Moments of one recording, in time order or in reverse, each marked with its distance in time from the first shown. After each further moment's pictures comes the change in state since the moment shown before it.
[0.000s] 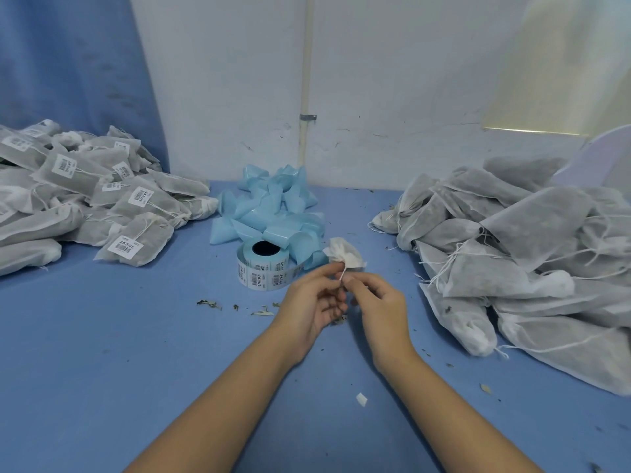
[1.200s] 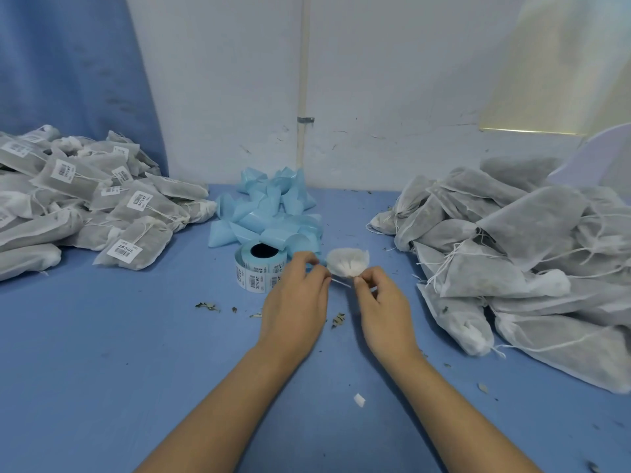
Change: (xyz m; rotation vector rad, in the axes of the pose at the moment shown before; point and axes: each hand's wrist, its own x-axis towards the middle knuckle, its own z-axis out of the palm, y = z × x) left_hand -0.007 -0.003 -0.013 1.449 0.285 0.844; right_hand 0.010 0.010 -0.013 -0.520 0.037 -0.135
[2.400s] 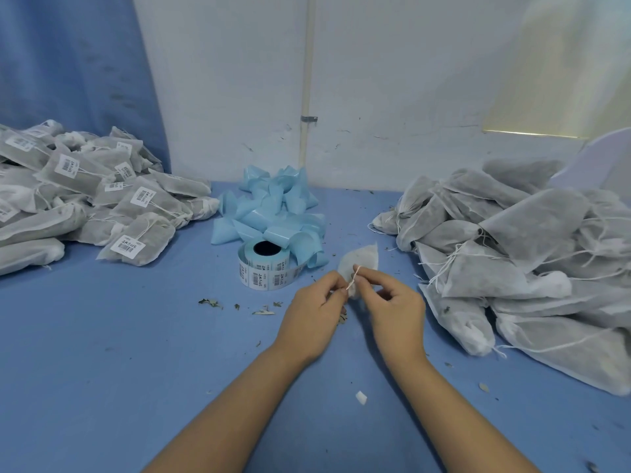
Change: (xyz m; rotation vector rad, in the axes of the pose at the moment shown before) left_hand -0.005 0.006 0.010 -0.628 -0.293 -0.308; right_hand -0.003 0.005 -0.001 0.300 0.148 -0.034
